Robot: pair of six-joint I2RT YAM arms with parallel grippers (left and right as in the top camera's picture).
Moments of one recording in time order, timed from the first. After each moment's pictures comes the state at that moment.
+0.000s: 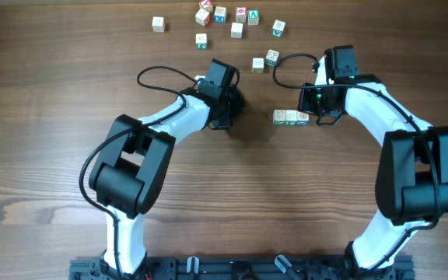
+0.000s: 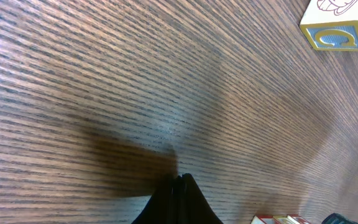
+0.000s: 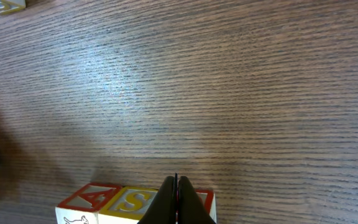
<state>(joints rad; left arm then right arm) -0.48 2.09 1.30 -0.22 0.21 -1.04 0.10 1.93 1.22 -0.52 -0.21 0.28</state>
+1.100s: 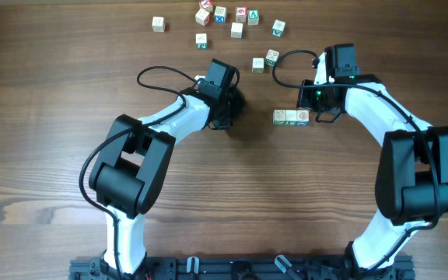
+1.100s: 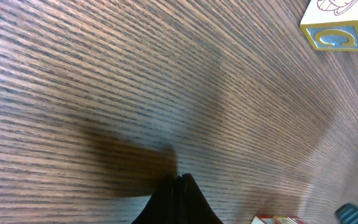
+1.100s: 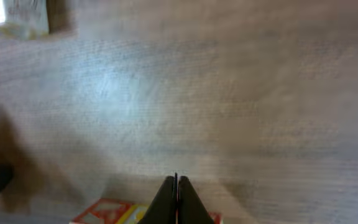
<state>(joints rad) -0.48 2.09 1.30 -0.22 0.21 -1.04 0.10 1.93 1.22 -0.45 -0.20 0.28</state>
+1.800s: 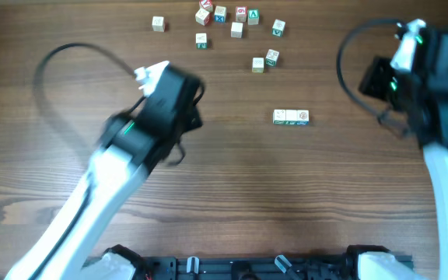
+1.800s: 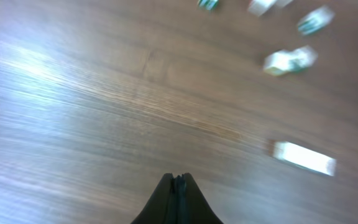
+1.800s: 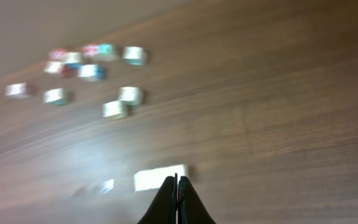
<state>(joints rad) -0.52 1.28 1.28 -0.94 -0.27 -0.76 -0.02 1.26 1.43 -0.94 -0.10 0.29</state>
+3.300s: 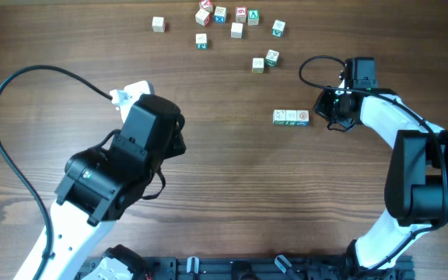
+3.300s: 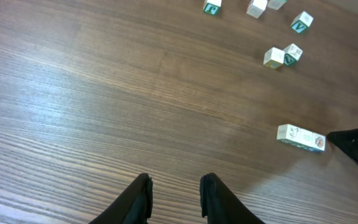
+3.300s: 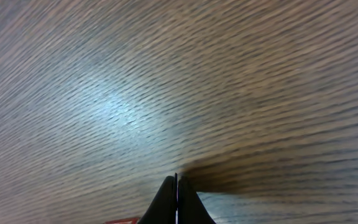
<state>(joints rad) -0.55 1.12 1.28 -1.09 -0.32 -0.75 -0.02 1.91 1.09 -0.38 -0.21 0.51</state>
